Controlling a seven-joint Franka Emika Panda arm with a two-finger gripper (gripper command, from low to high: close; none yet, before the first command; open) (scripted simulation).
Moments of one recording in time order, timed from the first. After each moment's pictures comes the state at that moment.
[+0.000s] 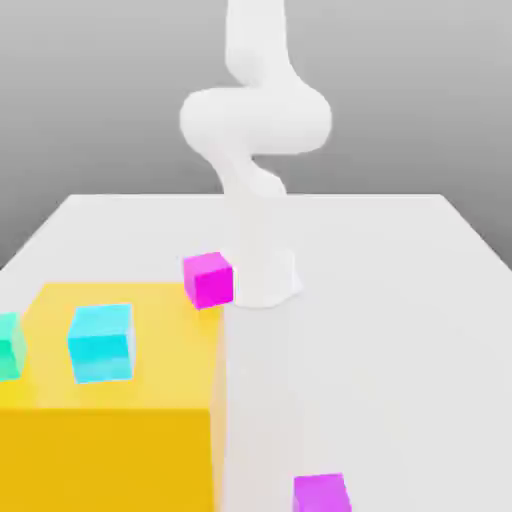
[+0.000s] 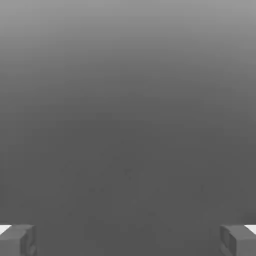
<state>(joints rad) 0.00 -0.71 0.01 -2.30 0.00 2.33 0.80</state>
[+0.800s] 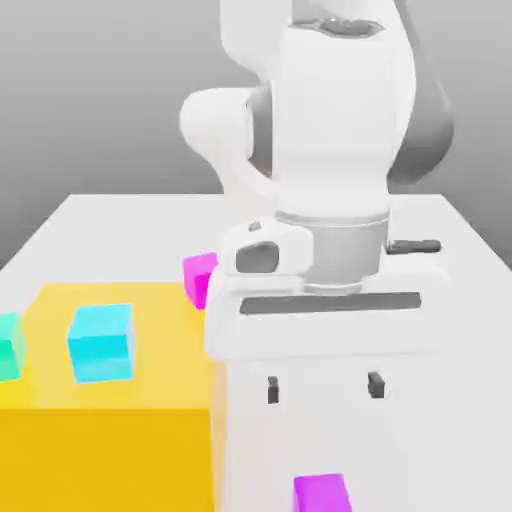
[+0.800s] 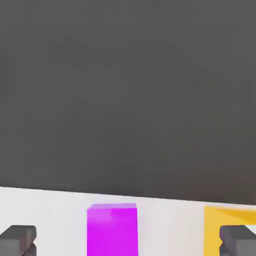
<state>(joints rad) 0.06 0.17 0.06 -2.33 -0.03 2.61 0.85</state>
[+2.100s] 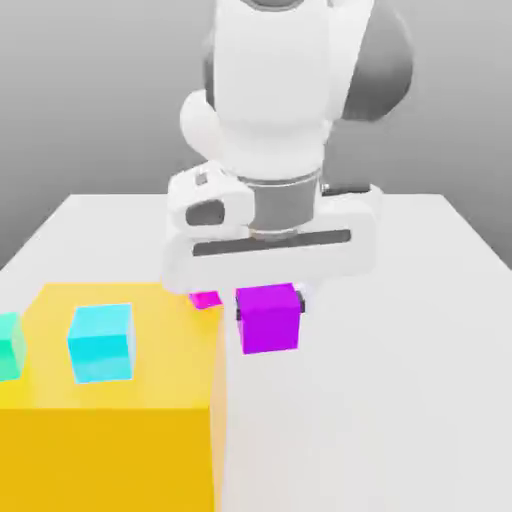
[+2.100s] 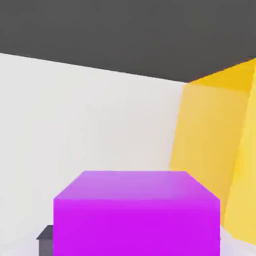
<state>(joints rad) -0.05 -0.24 0.03 -2.44 0.02 2.12 0.63</state>
